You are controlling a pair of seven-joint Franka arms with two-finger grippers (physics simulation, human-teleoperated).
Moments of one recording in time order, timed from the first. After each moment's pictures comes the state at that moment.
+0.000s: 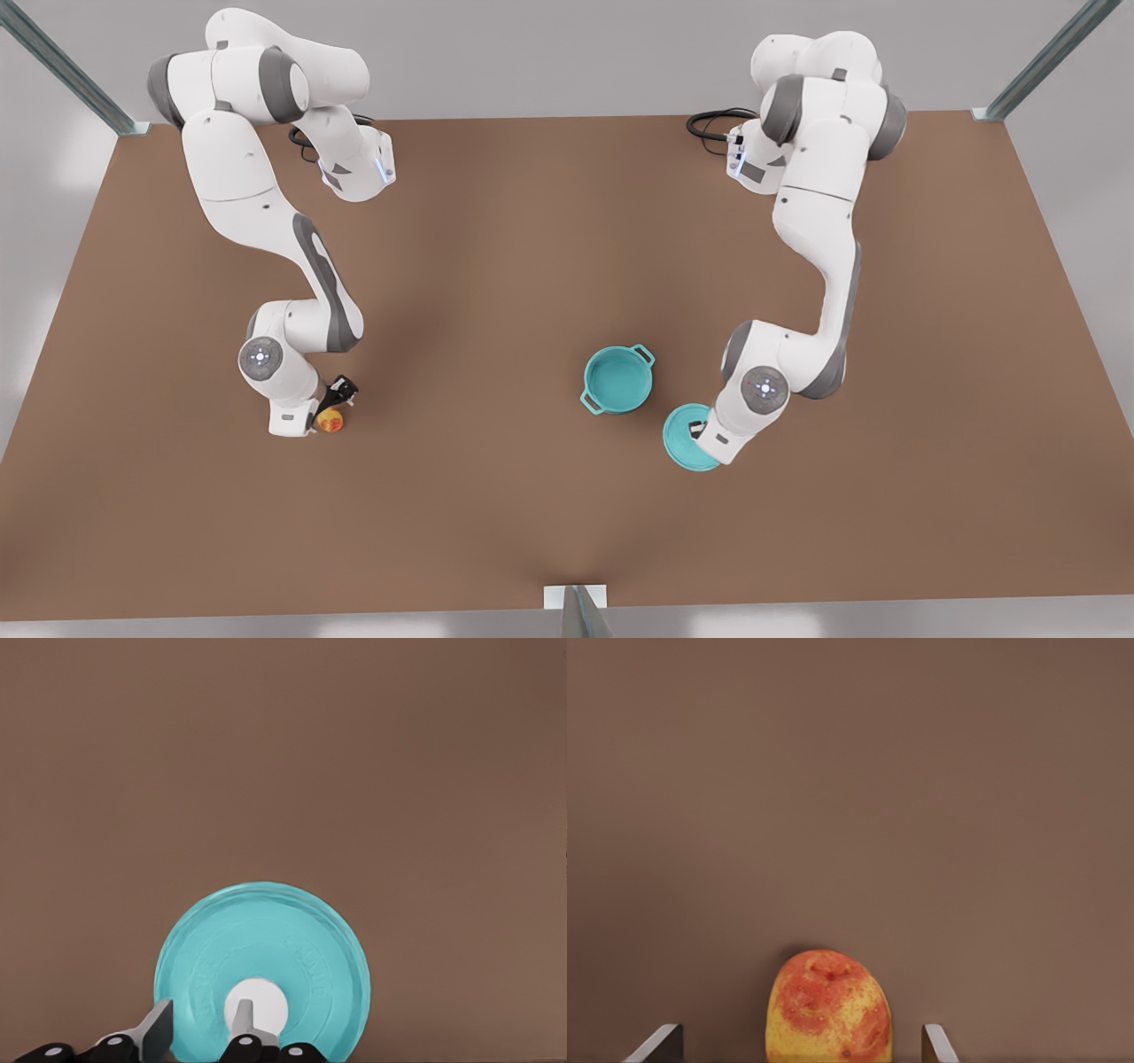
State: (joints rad) left arm -0.32 0.80 0.00 -1.40 0.02 2.19 -0.44; right arm 0.10 0.60 -0.06 -1.96 0.00 2.61 -0.65
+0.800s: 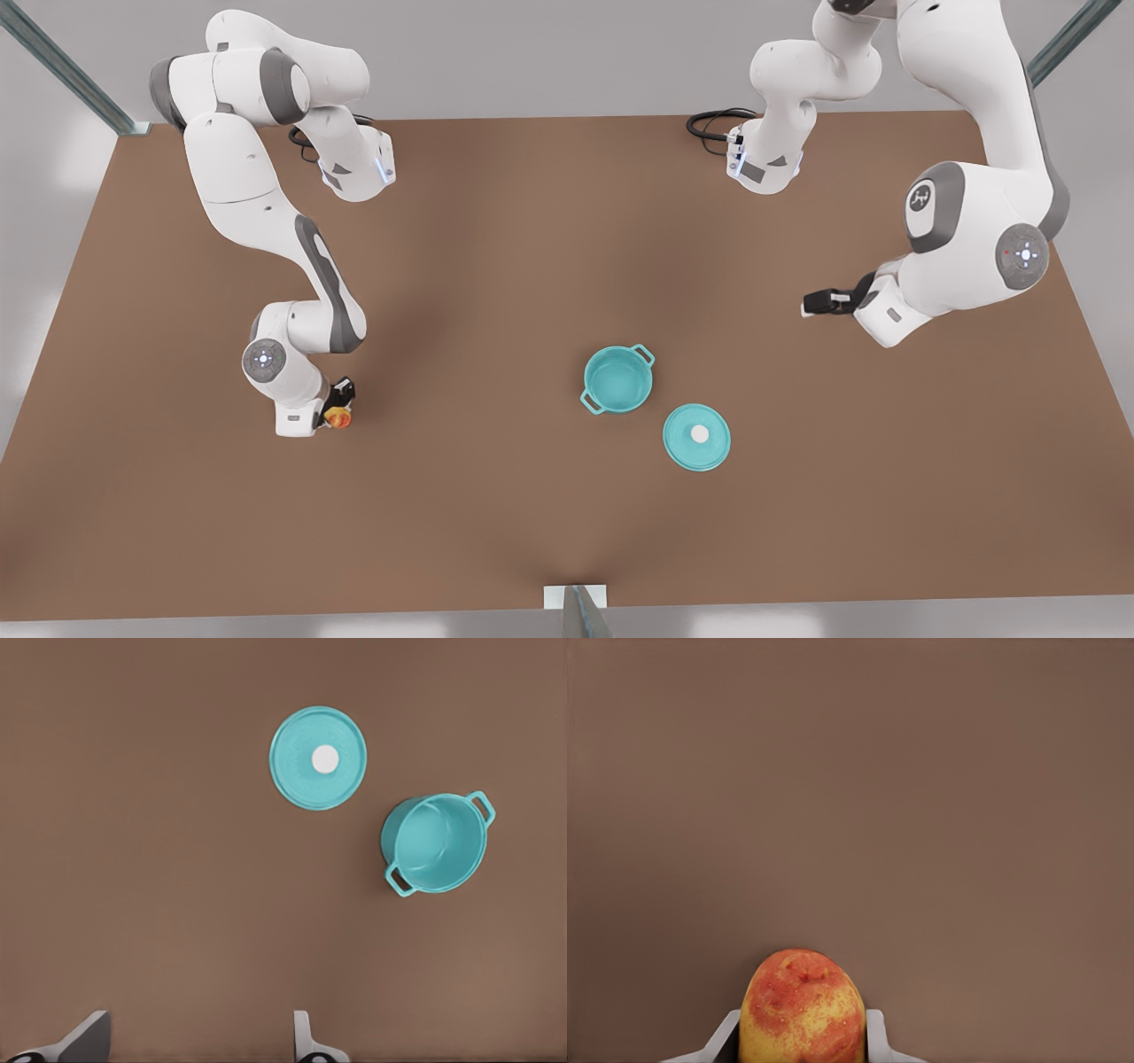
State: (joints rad) left arm -0.10 0.16 0.02 -1.64 -0.21 1.58 -0.04; right arm 0.10 0.60 -0.04 -1.96 0.01 2.59 -0.70
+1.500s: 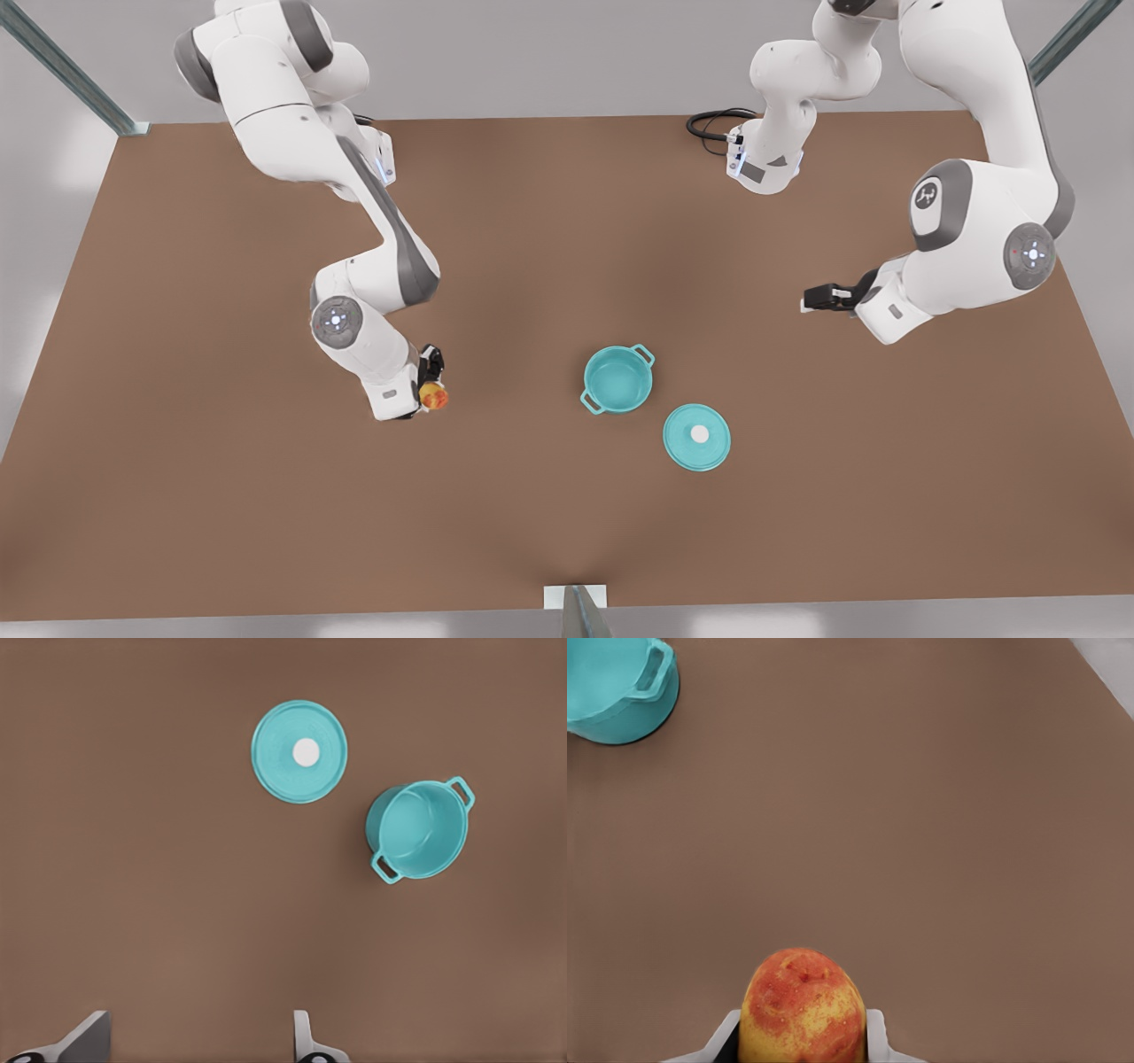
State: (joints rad) left arm -0.10 0.16 0.02 -1.62 -0.23 1.56 0.00; right arm 0.31 0.47 0.11 -1.63 0.10 2.18 -0.71
